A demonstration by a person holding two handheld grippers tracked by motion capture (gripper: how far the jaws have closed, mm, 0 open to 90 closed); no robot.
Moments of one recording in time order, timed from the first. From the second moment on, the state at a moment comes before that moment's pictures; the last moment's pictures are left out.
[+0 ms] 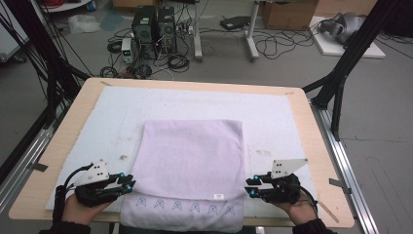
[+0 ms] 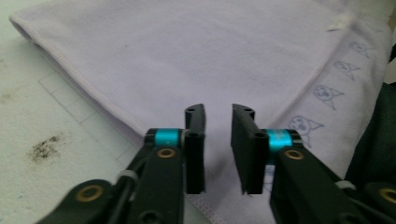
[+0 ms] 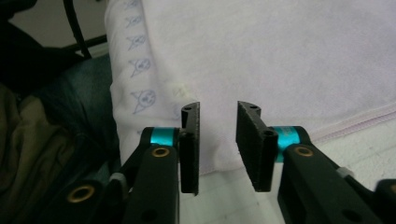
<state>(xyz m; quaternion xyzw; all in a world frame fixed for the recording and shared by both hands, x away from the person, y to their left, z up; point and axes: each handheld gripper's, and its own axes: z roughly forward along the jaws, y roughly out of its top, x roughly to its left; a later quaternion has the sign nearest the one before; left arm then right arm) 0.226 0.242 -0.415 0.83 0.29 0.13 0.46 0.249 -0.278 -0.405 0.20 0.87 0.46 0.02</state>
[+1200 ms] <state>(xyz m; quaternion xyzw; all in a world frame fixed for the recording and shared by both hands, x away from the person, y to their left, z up) 0.207 0.237 -0.399 0.85 0.25 0.12 0.45 0.247 -0.244 -0.390 0.12 0.89 0.44 0.02</state>
